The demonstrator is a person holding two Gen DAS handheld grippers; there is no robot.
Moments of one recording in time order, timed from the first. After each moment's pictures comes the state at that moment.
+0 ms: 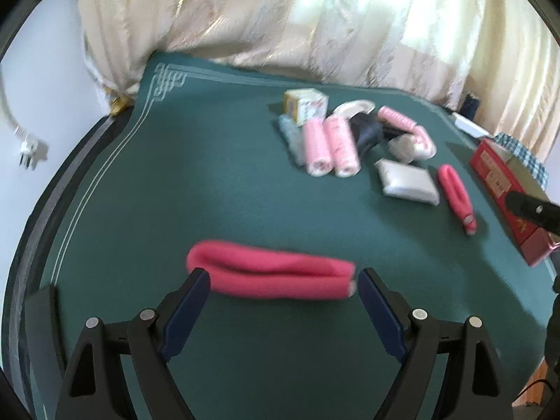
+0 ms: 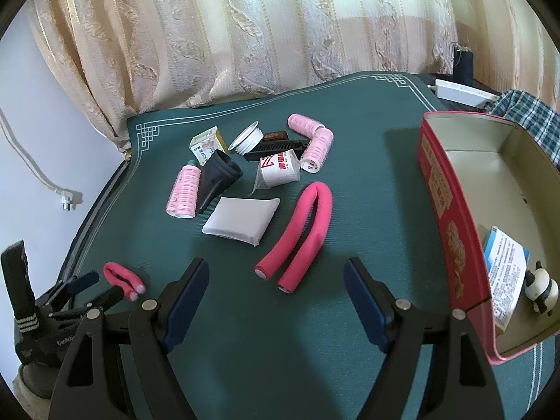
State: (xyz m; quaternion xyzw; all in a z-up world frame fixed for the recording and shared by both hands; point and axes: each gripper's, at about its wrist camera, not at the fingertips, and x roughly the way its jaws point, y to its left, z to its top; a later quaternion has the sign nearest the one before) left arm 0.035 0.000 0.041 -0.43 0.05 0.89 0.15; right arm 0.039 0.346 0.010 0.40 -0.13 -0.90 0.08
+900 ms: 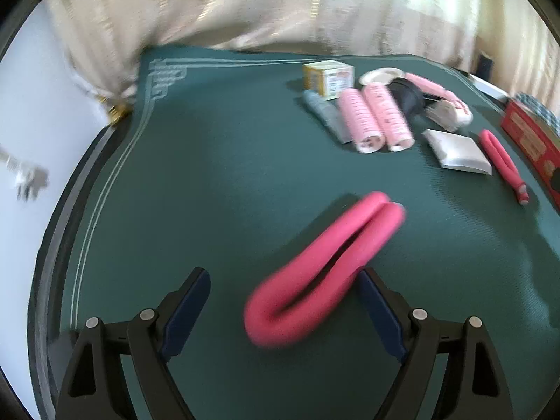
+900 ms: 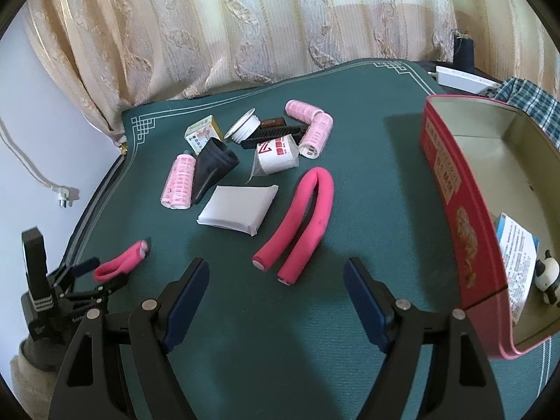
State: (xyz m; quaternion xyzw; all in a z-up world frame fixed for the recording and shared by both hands) left arm -0.009 -0.009 0.019 -0.44 0.14 0.87 0.15; right arm 0.033 0.343 -0.003 0.42 -0.14 -0.89 0.08
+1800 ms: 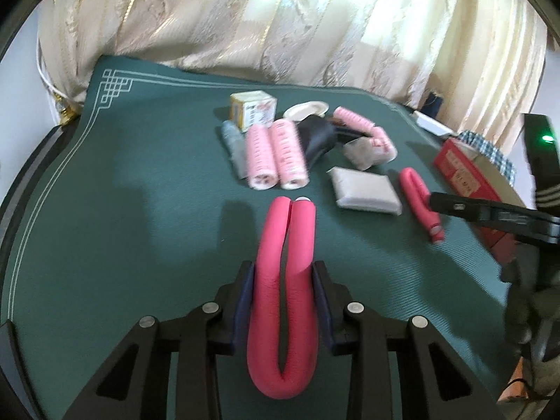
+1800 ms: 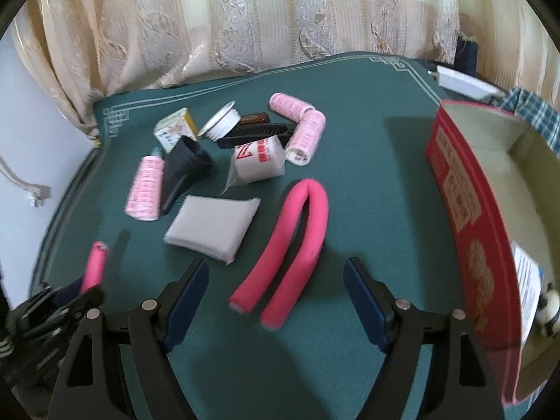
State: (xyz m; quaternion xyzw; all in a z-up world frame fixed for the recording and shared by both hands) left arm 0.016 0.032 0.038 -0.42 0.03 0.87 0.25; right arm -0.015 0.332 -0.018 0.45 -0.10 -0.89 0.04
